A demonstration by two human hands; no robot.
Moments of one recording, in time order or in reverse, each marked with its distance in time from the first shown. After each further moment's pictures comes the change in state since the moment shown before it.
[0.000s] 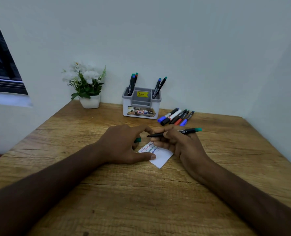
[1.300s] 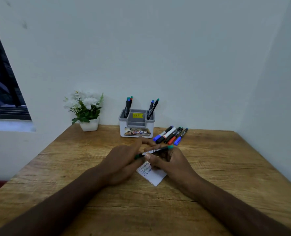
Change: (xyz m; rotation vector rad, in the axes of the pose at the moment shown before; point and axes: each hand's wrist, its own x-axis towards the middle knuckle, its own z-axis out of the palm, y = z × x) left_hand -0.002 0.007 0.000 -0.288 0.127 0.155; right_hand 0.002 0.004 -0.001 -0.231 -0.115 -0.067
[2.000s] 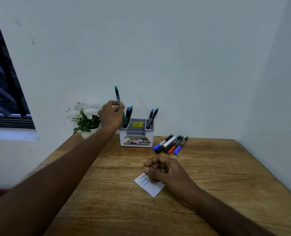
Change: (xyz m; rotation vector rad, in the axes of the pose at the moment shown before) left_hand 0.131 -0.078 -0.062 -0.284 0.891 -0.581; right_hand 0.003 0.006 -0.009 -0.042 -0.053 0.050
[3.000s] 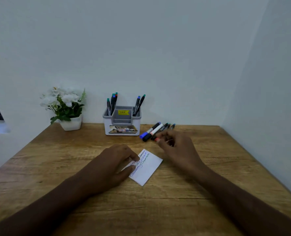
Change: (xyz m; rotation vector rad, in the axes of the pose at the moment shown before) left_hand -0.155 -0.030 -0.058 0.365 -0.902 0.629; right_hand 0.015 -0.005 -0.052 -0.639 0.425 -0.174
